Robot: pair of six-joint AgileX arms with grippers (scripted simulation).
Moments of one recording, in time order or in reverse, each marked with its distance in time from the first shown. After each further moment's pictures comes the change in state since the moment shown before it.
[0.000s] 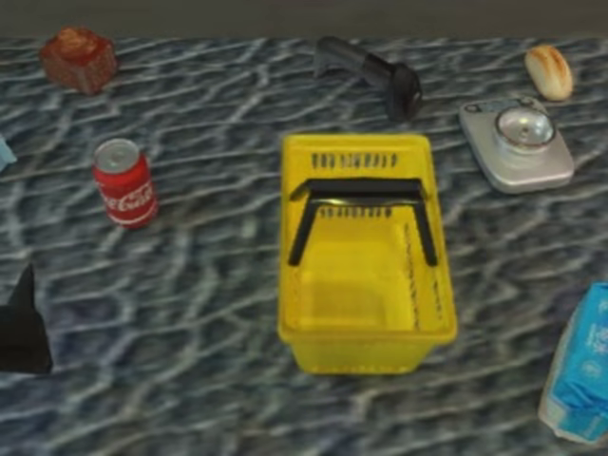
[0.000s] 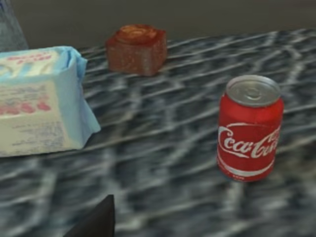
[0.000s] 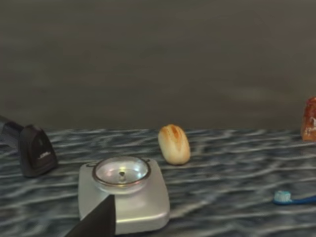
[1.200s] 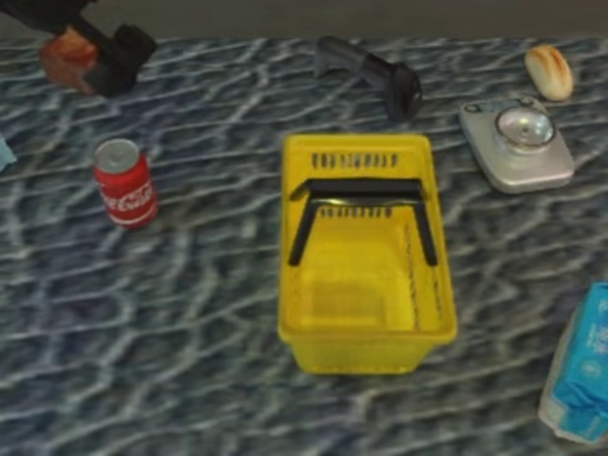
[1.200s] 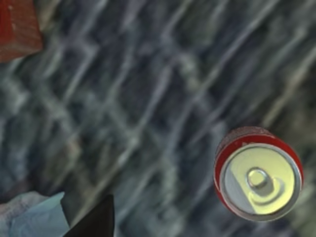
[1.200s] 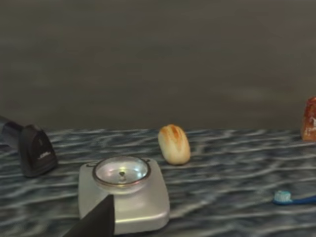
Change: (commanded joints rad) left arm -0.130 1.778 1.791 -0.935 0.006 0.500; right arm 0.000 0.000 0.000 0.000 0.000 0.000
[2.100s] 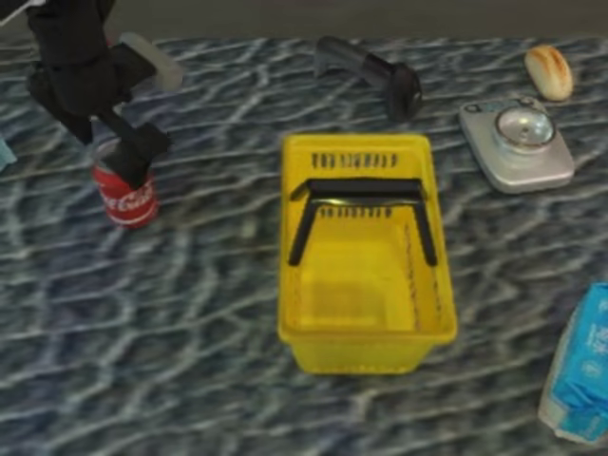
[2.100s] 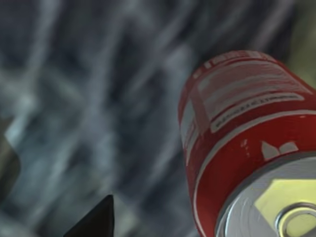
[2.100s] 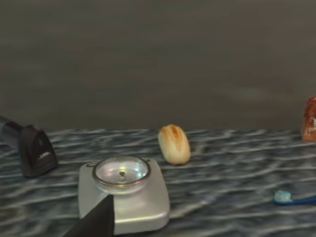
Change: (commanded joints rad) left arm 0.010 0.346 0.118 -0.168 -0.027 0.085; right arm 0.000 0.000 0.000 0.000 0.000 0.000
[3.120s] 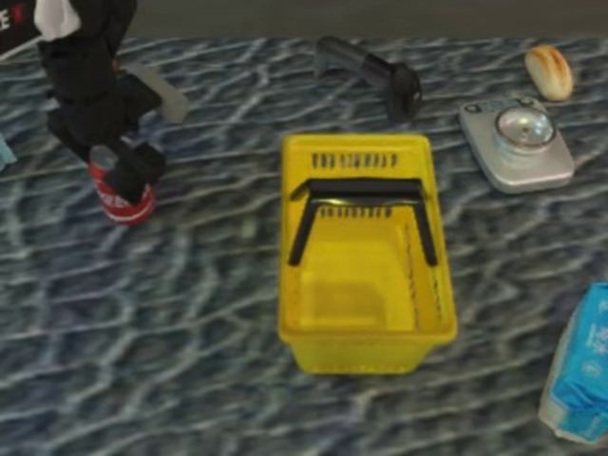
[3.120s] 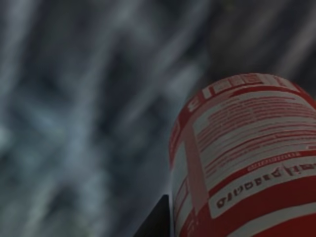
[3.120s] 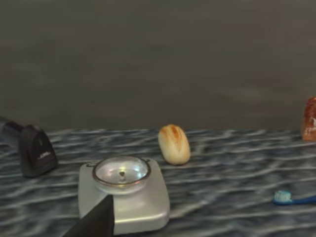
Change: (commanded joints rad) left arm 0.003 0.017 -0.121 0.140 0.000 0.004; right arm 0.000 0.000 0.000 0.000 0.000 0.000
